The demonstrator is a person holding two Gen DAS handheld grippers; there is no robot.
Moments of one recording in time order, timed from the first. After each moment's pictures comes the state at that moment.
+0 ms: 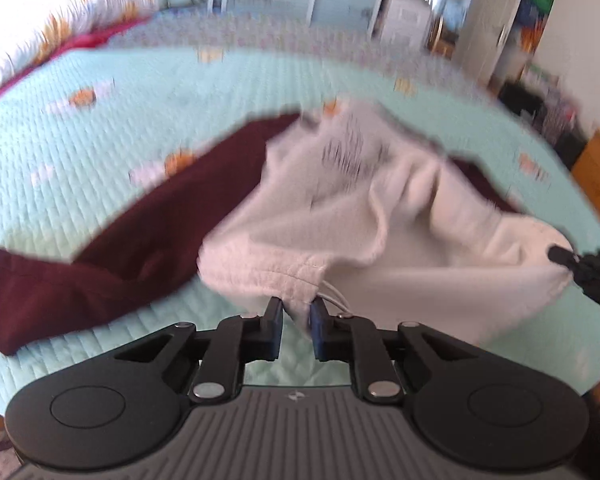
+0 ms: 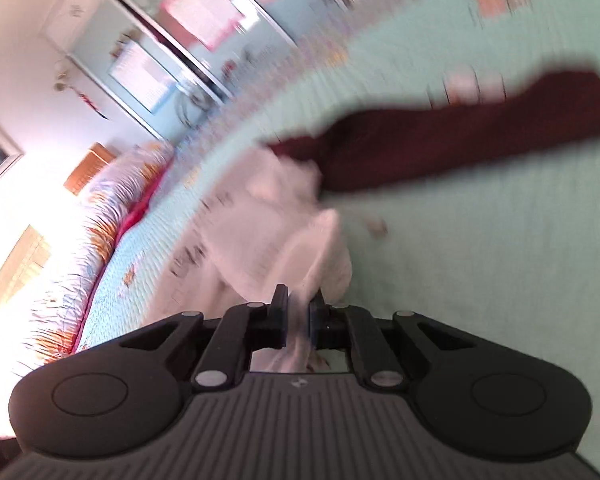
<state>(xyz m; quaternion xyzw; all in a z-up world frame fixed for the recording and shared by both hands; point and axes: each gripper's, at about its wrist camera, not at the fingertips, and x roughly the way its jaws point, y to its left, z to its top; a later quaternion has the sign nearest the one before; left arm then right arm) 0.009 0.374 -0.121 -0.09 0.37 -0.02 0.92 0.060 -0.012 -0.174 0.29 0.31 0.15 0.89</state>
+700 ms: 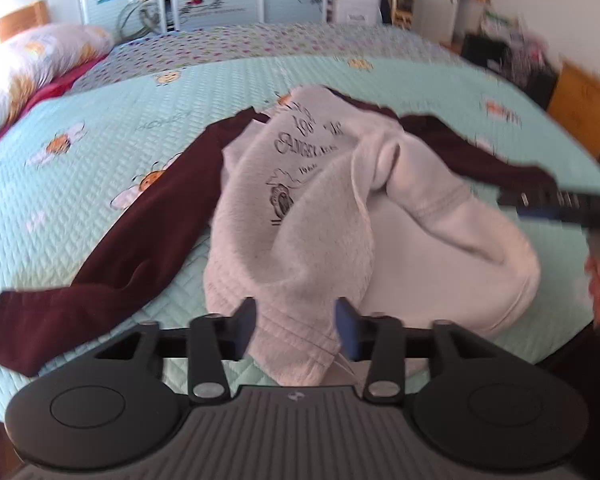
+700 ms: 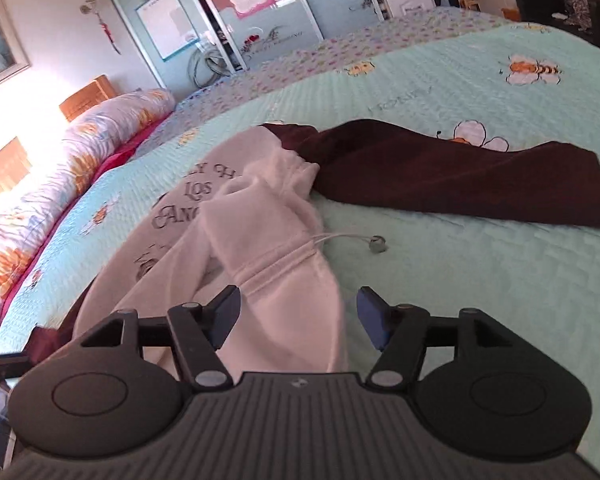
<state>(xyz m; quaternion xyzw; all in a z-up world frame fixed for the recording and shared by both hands) 0.003 0.309 -0.146 0.05 0.42 -0.06 0.91 0.086 -0.007 -0.191 0.17 0.36 0.15 0.90</state>
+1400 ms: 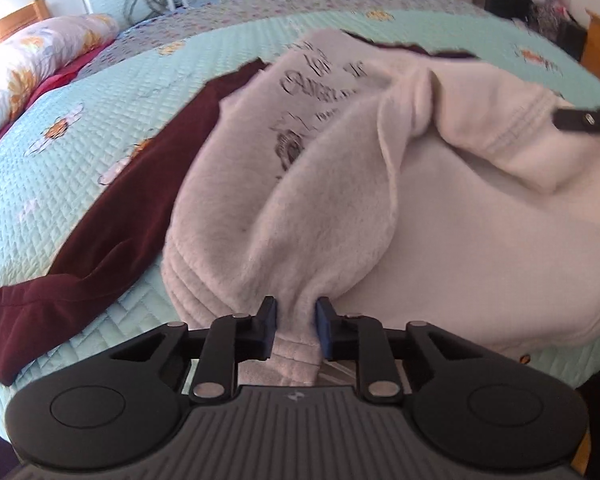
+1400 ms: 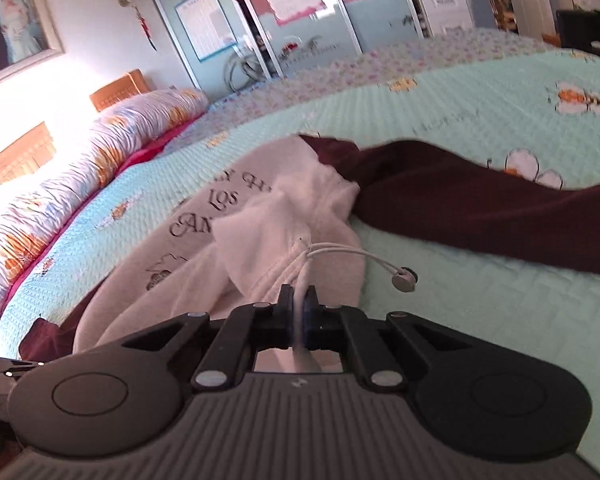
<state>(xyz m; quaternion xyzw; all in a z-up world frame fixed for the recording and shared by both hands) 0.030 0.325 -0.199 0.05 0.43 0.00 0.90 0.069 0.015 -0.175 0.13 0.30 0.21 0.92</state>
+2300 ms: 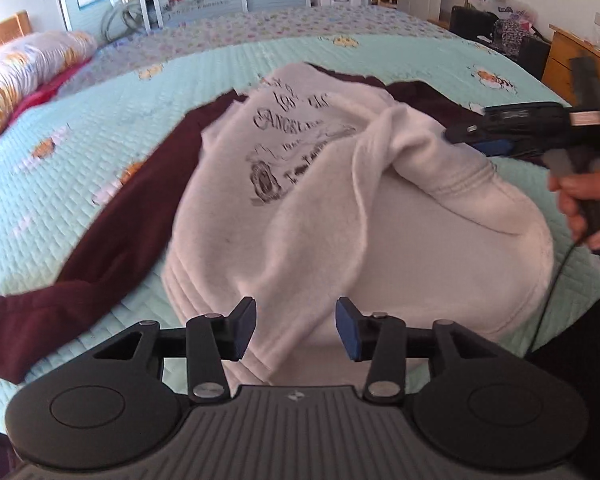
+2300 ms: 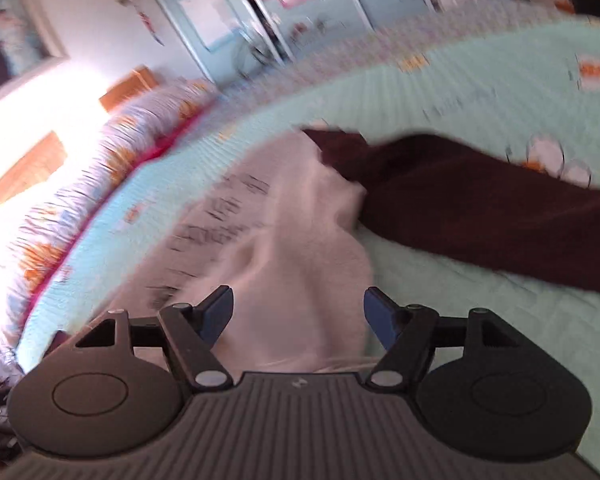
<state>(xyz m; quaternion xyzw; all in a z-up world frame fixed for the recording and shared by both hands) -0.006 0.312 -0.170 0.06 0.43 -0.06 0.90 0.158 0.011 -0.205 0.19 0.39 0.24 0.87</state>
